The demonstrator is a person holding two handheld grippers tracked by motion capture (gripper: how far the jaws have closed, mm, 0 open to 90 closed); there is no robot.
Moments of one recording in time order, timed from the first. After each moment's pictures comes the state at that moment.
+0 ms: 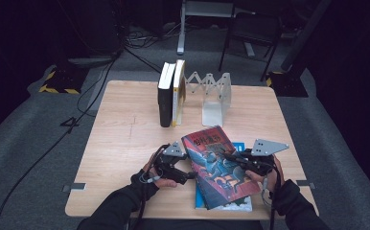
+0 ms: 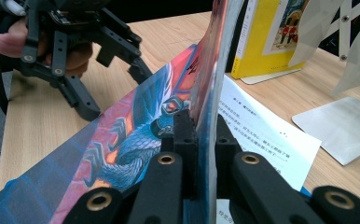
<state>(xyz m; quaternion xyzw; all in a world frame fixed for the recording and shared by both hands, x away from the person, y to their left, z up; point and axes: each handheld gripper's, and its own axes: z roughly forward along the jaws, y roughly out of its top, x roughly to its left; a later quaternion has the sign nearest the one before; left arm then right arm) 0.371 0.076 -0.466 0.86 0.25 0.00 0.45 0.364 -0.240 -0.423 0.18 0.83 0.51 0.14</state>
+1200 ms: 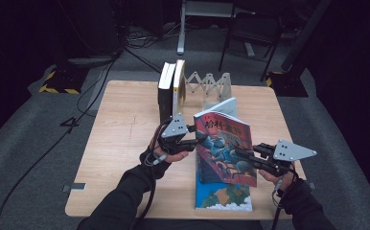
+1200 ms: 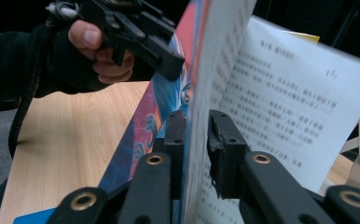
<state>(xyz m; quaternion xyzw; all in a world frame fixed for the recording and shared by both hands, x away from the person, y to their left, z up) 0.380 0.064 -0.369 0.79 0.17 0.17 0.56 0.344 -0.266 -0.387 0.12 0.77 0.60 0.20</state>
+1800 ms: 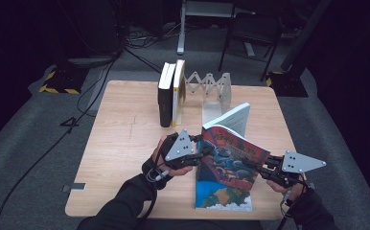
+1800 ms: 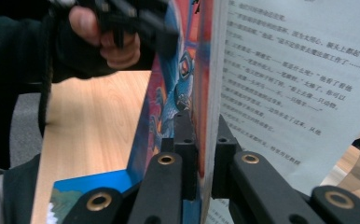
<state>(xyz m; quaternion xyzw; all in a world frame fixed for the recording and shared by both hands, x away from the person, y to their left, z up) 0.344 0.050 -0.387 0.80 0.12 0.20 0.56 0.318 -0.284 -0.394 0.11 0.78 0.59 0.19</state>
